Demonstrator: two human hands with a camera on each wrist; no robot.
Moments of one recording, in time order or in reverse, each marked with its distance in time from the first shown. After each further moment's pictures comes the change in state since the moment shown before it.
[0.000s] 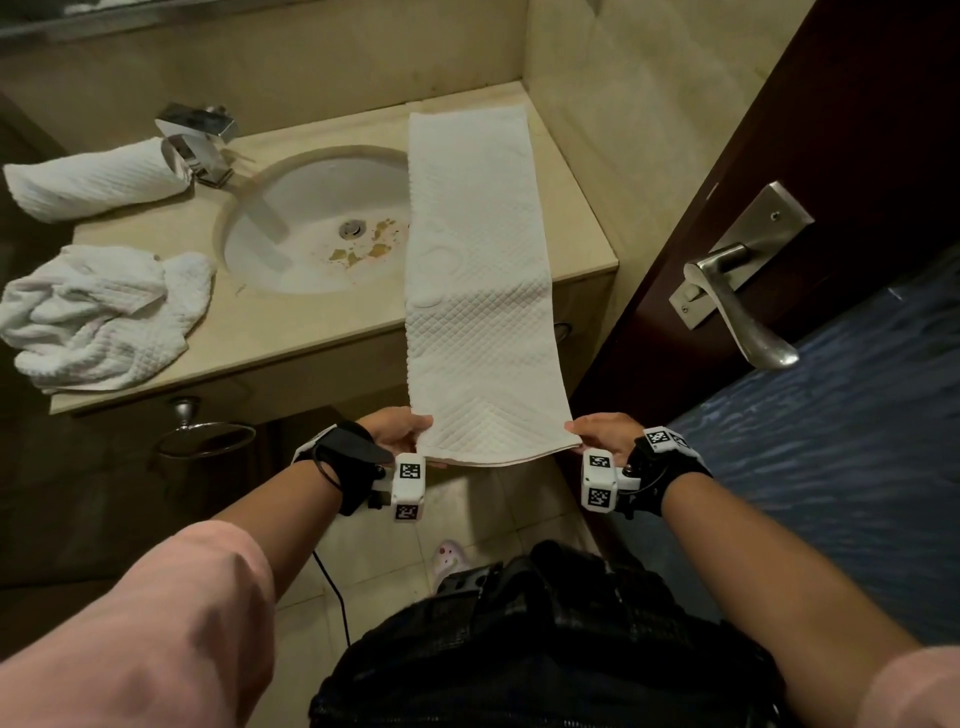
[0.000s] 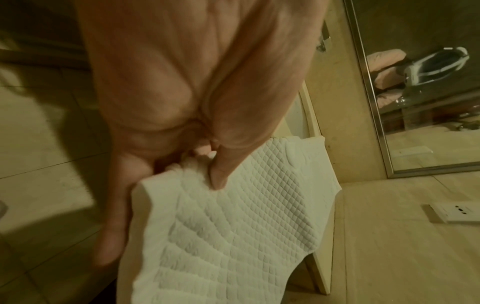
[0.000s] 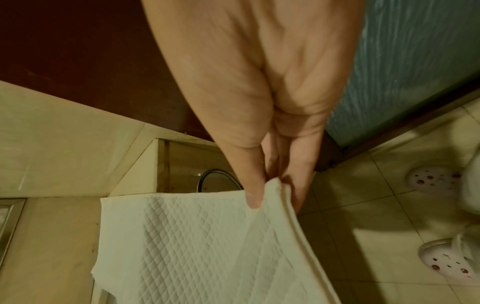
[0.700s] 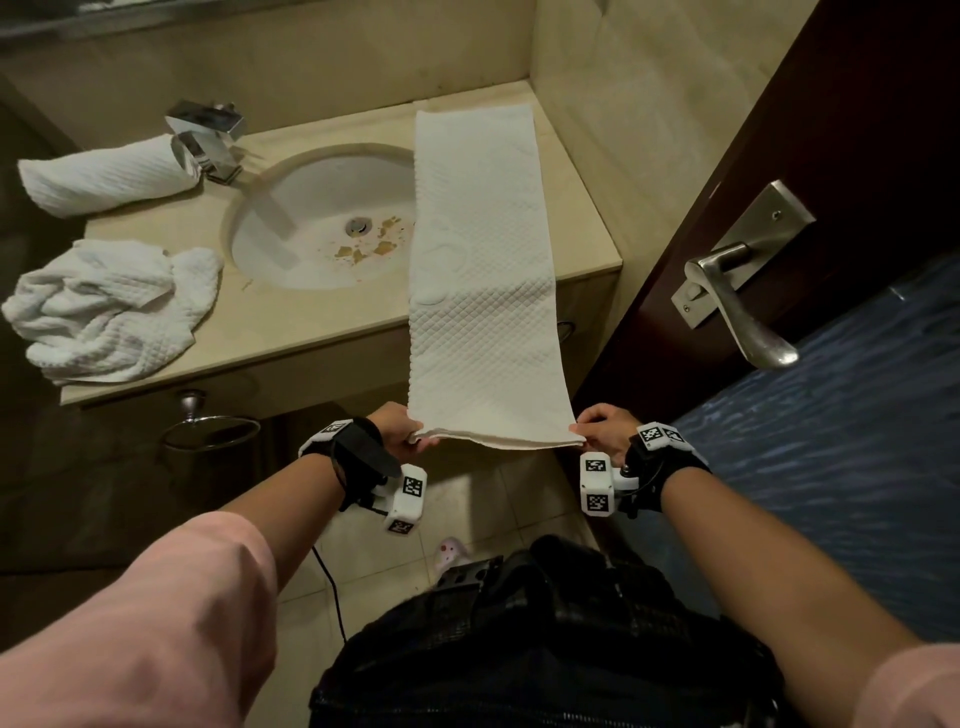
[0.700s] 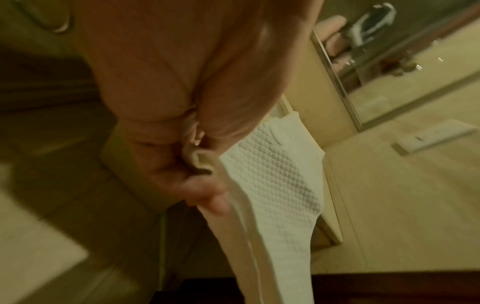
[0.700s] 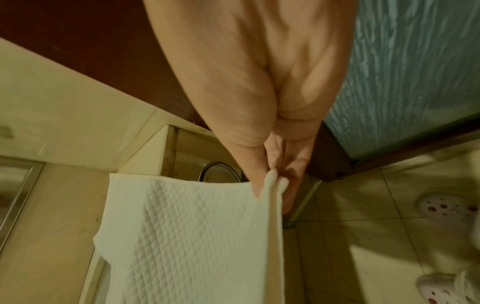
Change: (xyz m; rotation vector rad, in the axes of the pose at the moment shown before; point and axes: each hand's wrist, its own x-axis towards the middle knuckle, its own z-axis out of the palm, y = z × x) left_hand 0.012 -0.008 0.002 0.091 0.221 0.096; right_hand 0.015 0.003 -0.002 -0.244 0.038 -0.118
